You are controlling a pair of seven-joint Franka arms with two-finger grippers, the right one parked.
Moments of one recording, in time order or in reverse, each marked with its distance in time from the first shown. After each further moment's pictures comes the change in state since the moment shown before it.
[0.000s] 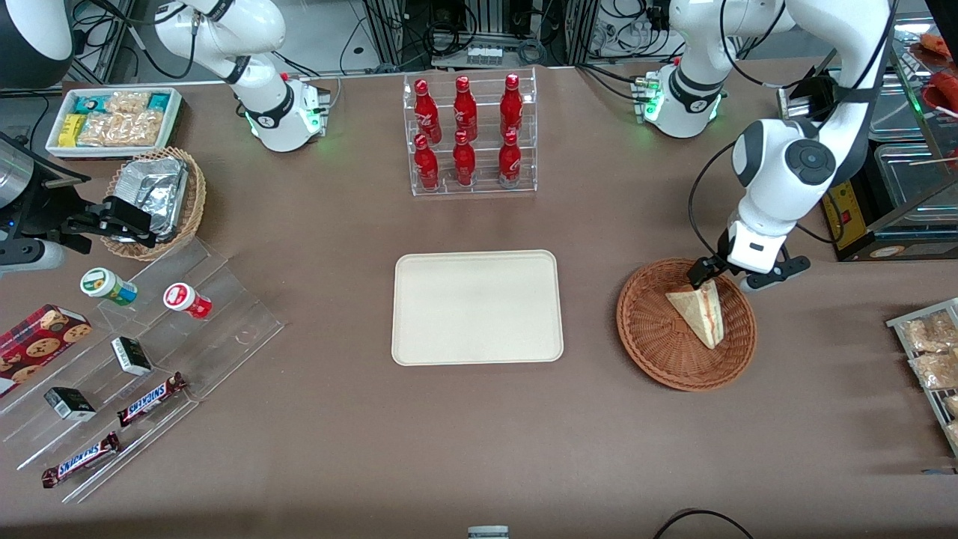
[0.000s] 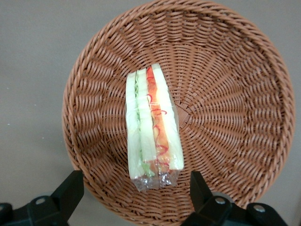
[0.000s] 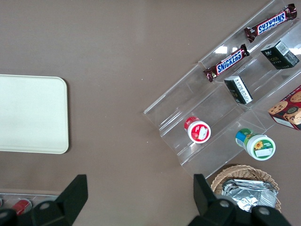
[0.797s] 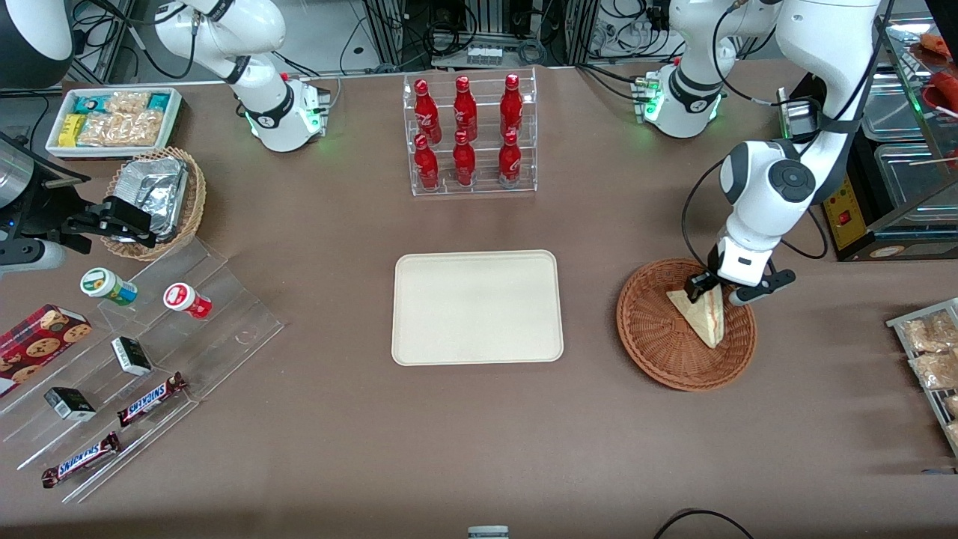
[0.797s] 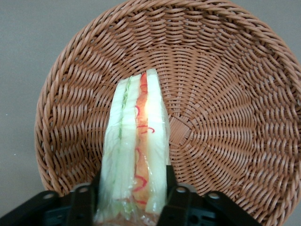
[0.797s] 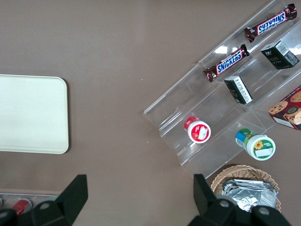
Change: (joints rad) arm 0.001 0.111 0.000 0.004 -0.001 0.153 -0.014
